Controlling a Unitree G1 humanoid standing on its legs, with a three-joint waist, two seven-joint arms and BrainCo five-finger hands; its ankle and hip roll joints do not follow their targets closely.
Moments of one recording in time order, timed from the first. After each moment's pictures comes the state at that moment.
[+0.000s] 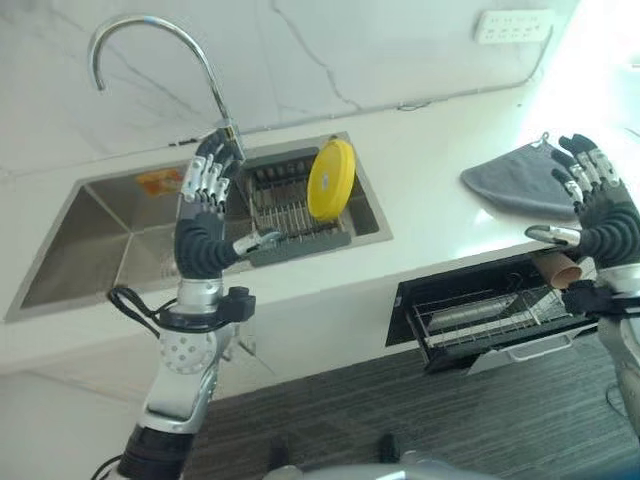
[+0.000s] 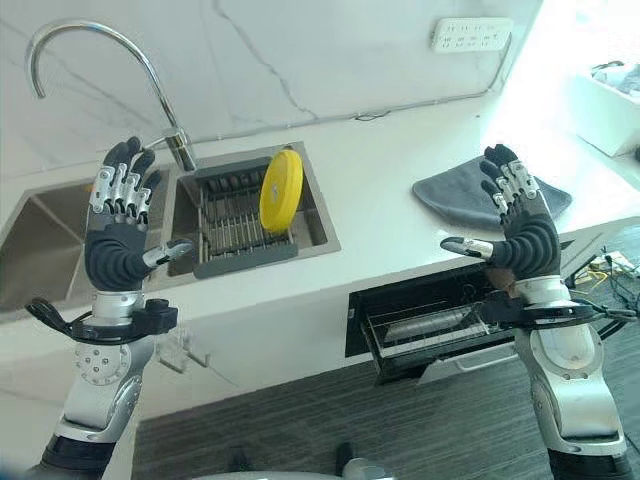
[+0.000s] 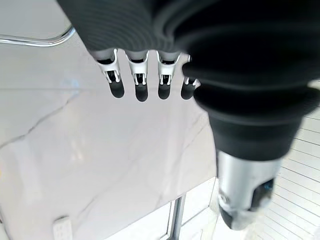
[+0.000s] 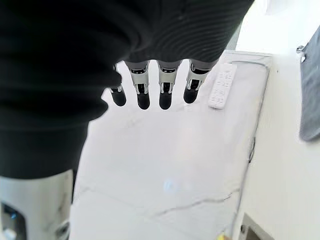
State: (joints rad) left arm -0.02 0.42 -0.07 -0.35 -0.24 -0.44 0.21; right arm 0.05 -0.68 -0.25 -0.47 0.39 -0.05 0.00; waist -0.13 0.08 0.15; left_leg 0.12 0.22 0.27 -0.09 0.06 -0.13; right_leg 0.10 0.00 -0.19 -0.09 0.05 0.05
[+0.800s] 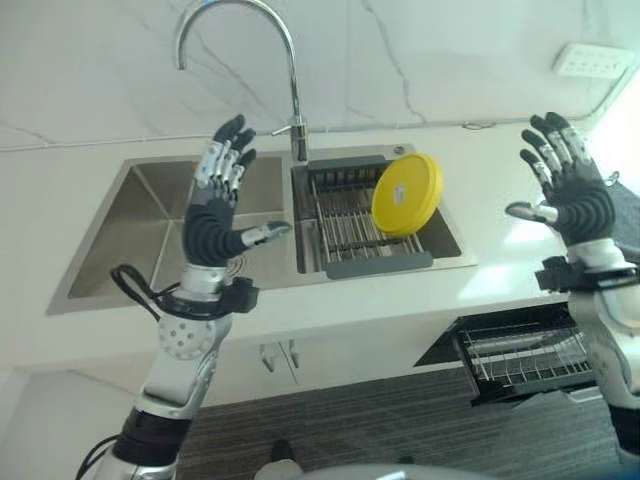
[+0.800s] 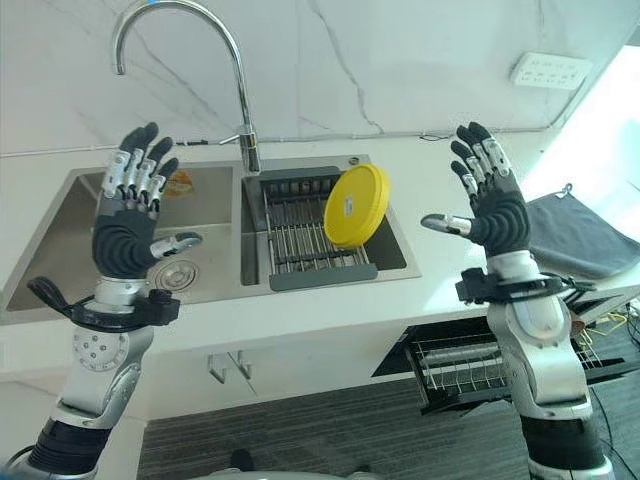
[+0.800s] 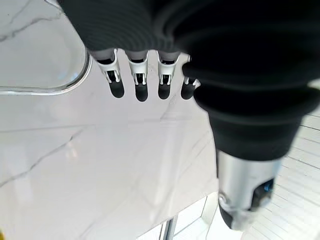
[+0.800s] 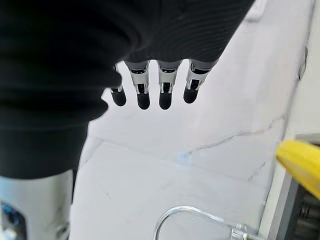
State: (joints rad) left arm -0.08 0.49 -0.13 -0.34 -0.29 -0.41 0.15; right arm -0.15 -0.62 -0.11 -0.33 0.49 0.00 -0.01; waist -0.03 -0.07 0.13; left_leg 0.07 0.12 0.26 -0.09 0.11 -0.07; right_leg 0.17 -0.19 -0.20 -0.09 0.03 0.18
